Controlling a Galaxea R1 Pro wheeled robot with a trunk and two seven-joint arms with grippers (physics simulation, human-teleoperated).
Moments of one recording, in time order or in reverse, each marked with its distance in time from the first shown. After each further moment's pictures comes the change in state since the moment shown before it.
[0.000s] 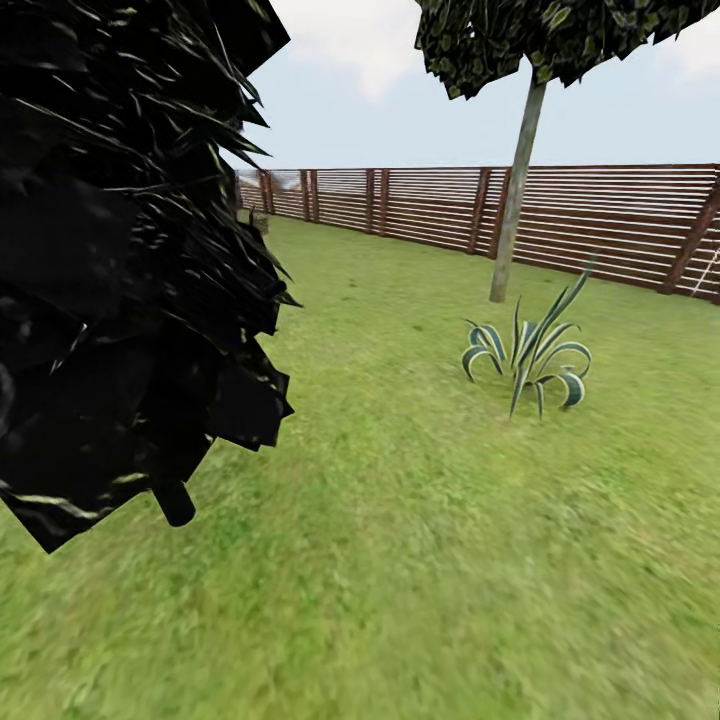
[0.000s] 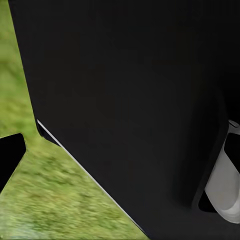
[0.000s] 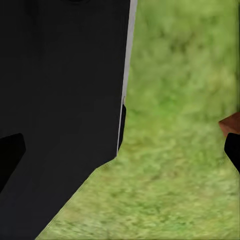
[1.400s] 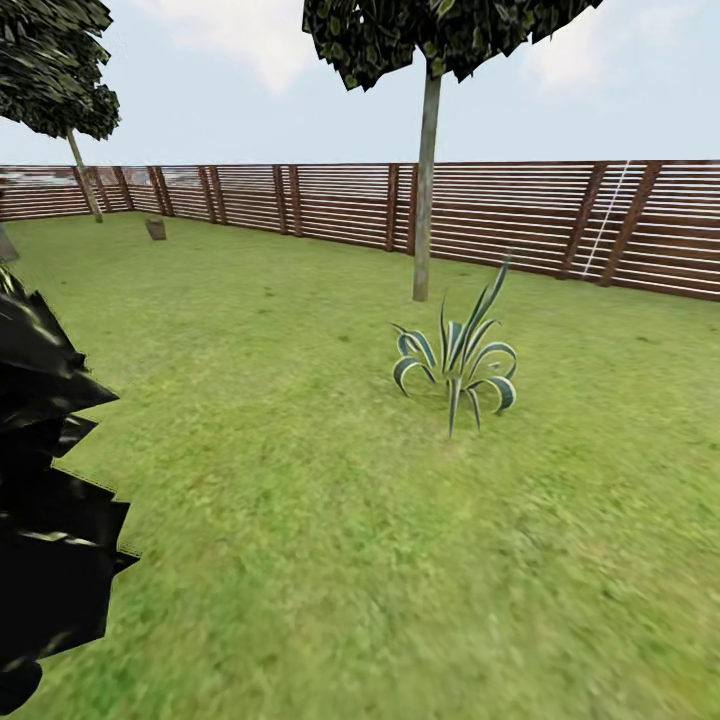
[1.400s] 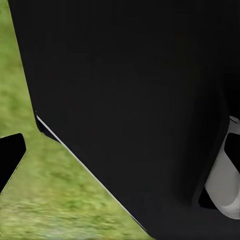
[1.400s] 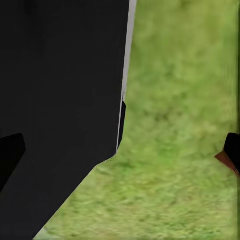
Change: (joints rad) left arm 0.000 0.000 0.001 0.001 0.000 0.000 0.000; right arm 0.000 0.000 -0.001 0.000 -0.001 0.001 -0.003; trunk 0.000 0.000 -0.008
